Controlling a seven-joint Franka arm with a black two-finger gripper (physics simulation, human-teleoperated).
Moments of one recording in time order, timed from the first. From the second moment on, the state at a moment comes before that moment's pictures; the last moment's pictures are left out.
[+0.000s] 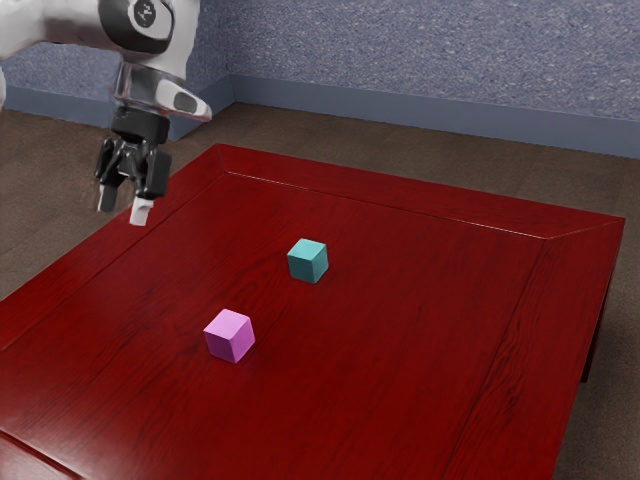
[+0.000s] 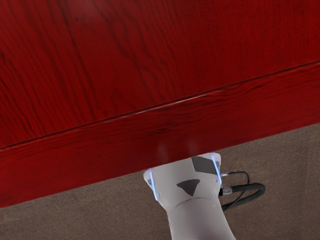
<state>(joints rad) 0.17 0.18 -0.18 -1.40 0.06 0.95 0.29</state>
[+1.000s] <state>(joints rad) 0.10 0.82 -0.23 -0.97 0.14 1.75 -0.21</state>
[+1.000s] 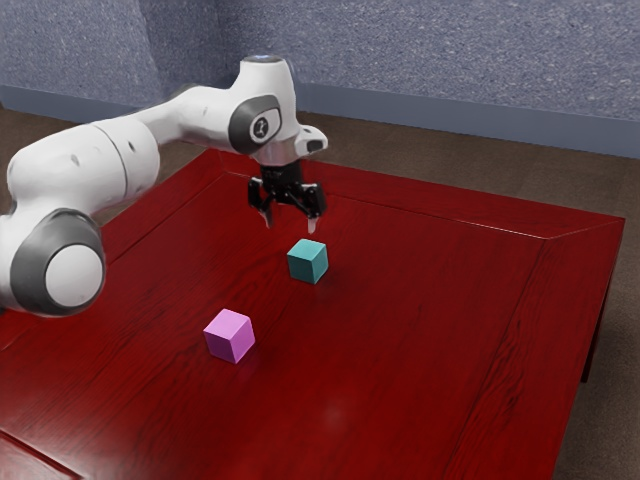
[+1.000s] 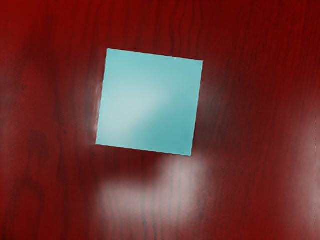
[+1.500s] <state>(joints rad) 0.14 0.90 -0.22 -0.96 0.09 1.79 0.05</state>
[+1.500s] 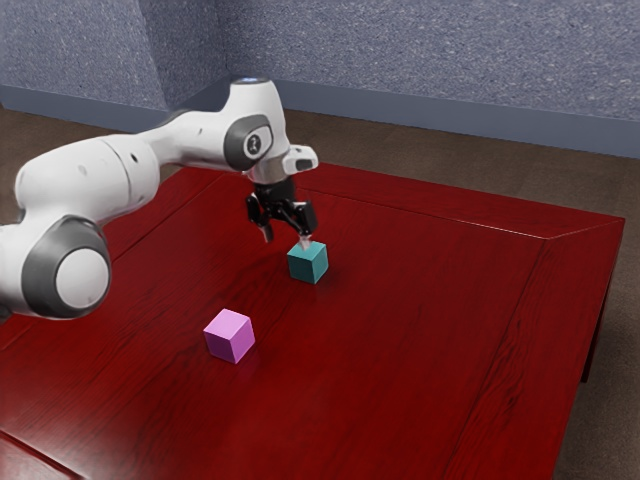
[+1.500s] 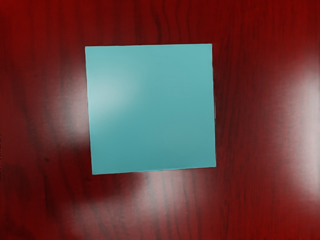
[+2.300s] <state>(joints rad) 0.07 0.92 -0.08 -0.99 -0.05 1.82 0.03</state>
